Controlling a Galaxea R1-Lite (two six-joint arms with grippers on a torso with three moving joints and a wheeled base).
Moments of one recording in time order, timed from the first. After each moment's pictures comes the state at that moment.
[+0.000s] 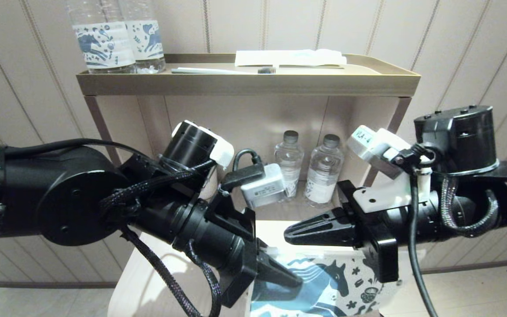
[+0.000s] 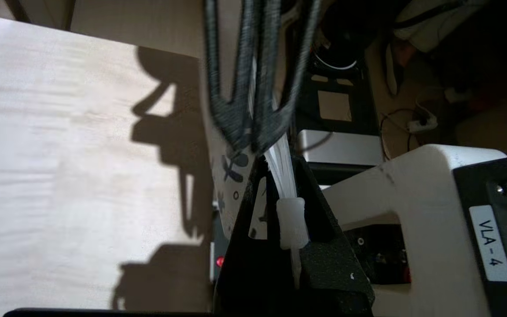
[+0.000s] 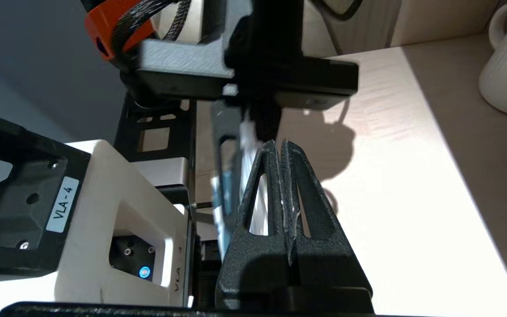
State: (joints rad) left arm -0.80 1.77 -1.23 0.20 -0.81 0.36; right arm 0.55 1.53 -0.96 -0.19 0.90 -0.25
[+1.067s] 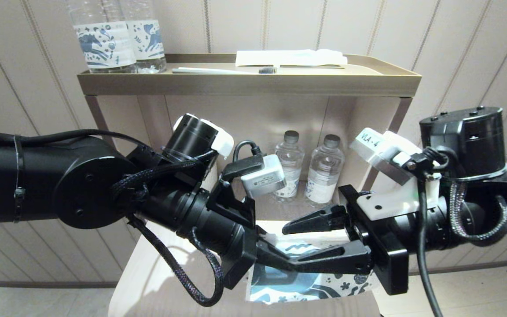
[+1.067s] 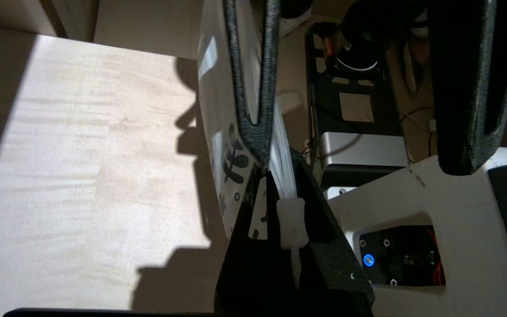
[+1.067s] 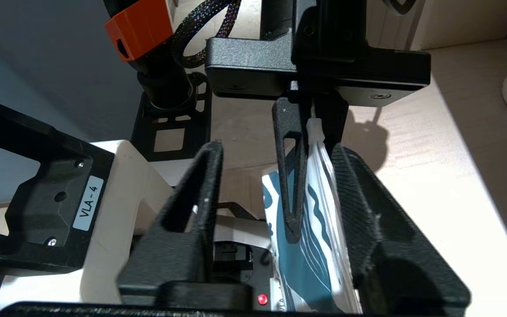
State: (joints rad) left arm -0.78 1.80 -1.29 0.23 -0.81 0.42; right arm 0.58 1.50 -0.95 -0.19 0.91 -0.24
